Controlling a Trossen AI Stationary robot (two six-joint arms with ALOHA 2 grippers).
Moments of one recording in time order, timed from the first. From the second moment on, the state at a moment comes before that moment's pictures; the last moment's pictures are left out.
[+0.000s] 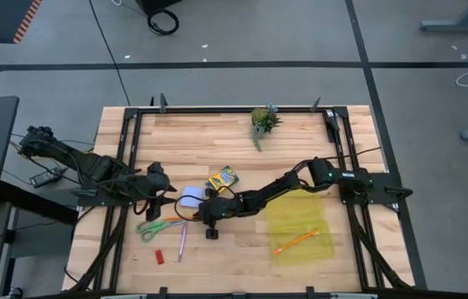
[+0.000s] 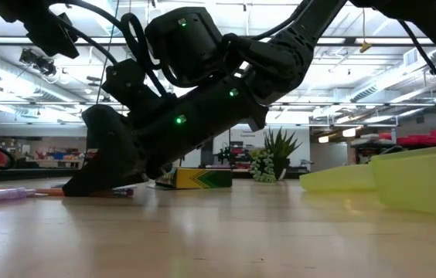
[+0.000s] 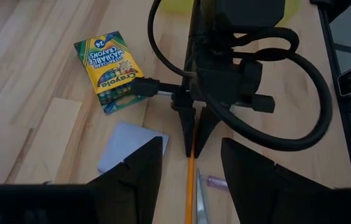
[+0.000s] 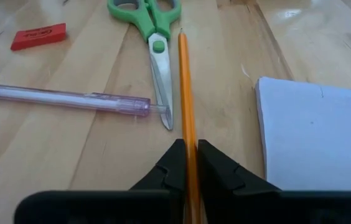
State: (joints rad) left arm -0.44 0.85 0.76 -0.69 -0.31 -0.51; right arm 0.19 2.43 1.51 0.37 0.11 0.11
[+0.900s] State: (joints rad) left arm -0.44 0.83 0.86 -0.81 -0.28 -0.50; right arm 0.19 2.43 1.72 0.06 0.06 0.05
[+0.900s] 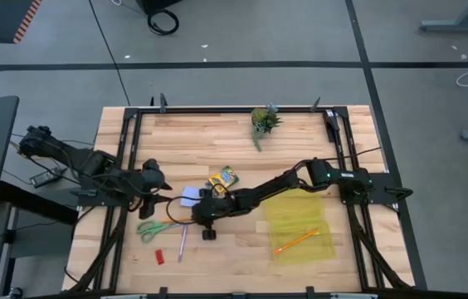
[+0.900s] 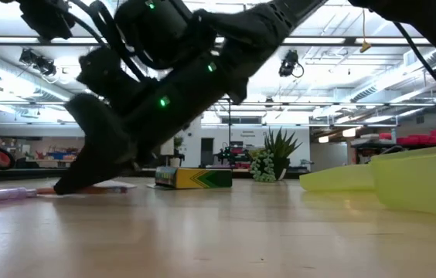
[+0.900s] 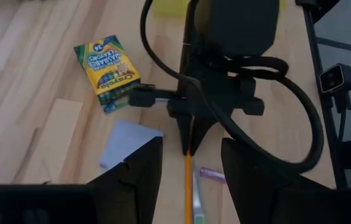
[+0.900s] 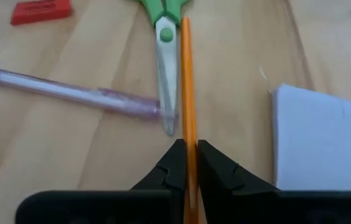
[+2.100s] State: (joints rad) left arm -0.43 0.76 0.88 -0.96 -0.43 -0.57; right arm 0.19 2.34 1.96 -0.47 -0.04 -0.01
